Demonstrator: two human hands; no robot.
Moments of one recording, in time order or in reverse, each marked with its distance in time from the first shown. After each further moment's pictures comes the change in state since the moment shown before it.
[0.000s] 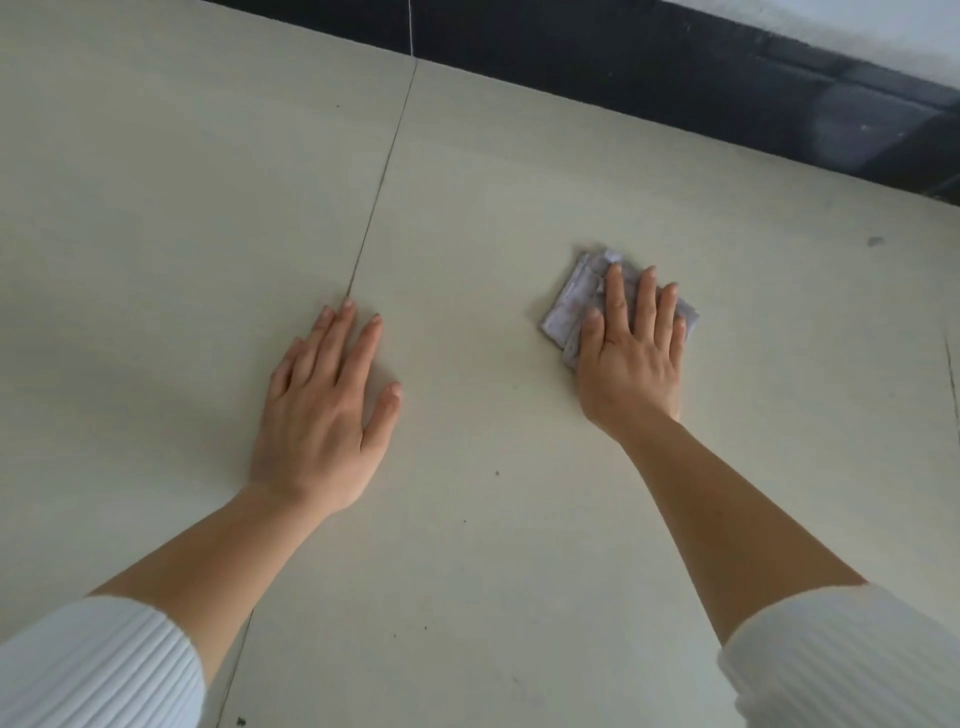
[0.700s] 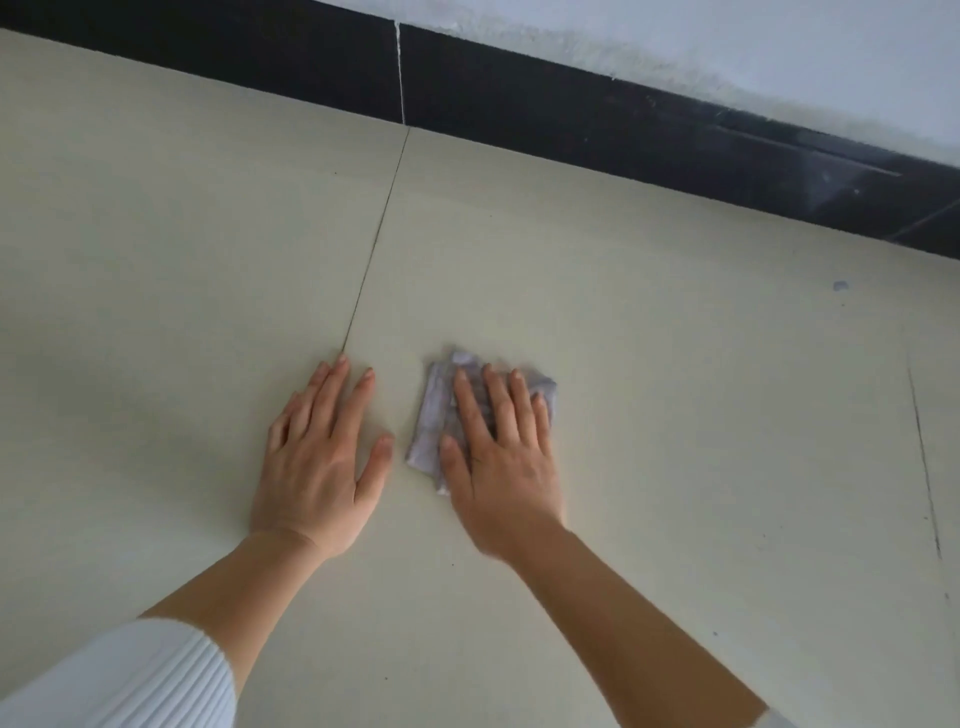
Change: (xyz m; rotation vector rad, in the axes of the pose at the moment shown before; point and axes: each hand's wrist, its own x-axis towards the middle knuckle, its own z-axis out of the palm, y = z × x) left_hand 0.005 0.003 -0.004 0.012 -0.015 -0.041; right_hand -0.068 -0.063 0.013 -0.002 -0.168 -0.380
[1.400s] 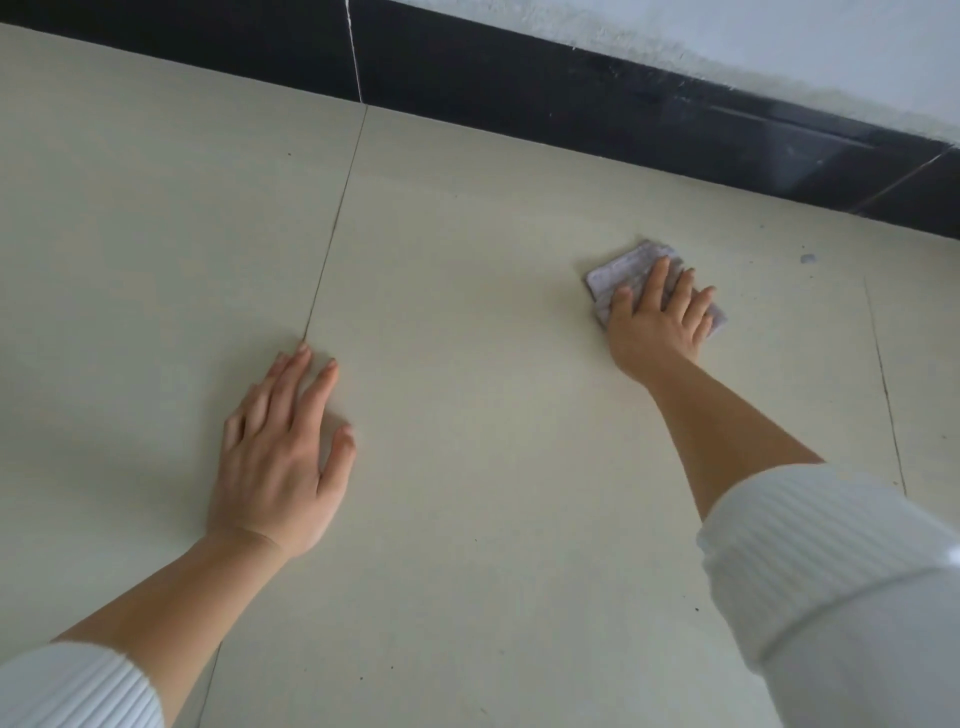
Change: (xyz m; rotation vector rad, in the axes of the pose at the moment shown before) left_hand -0.001 -0.002 0.003 -0.022 0.024 0.004; right_hand 0.079 0.154 -0.064 0.090 0.156 0.644
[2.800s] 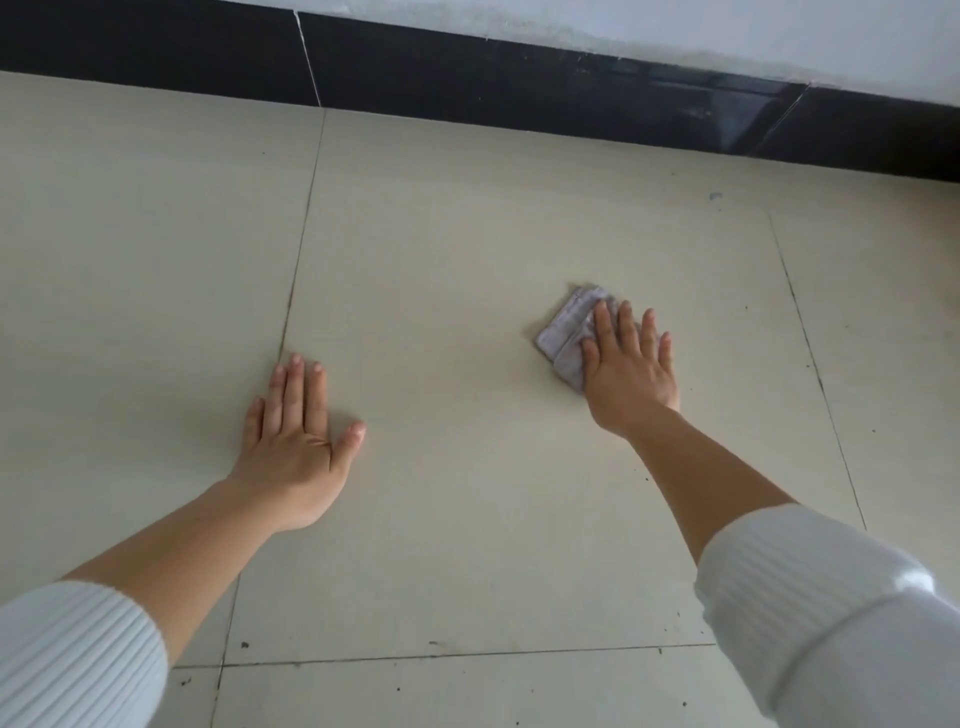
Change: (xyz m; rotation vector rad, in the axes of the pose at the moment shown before) left_hand -0.051 0.015 -0.013 0.037 -0.447 -0.067; right_hand -0.122 0.078 0.006 -0.319 -0.087 -0.160
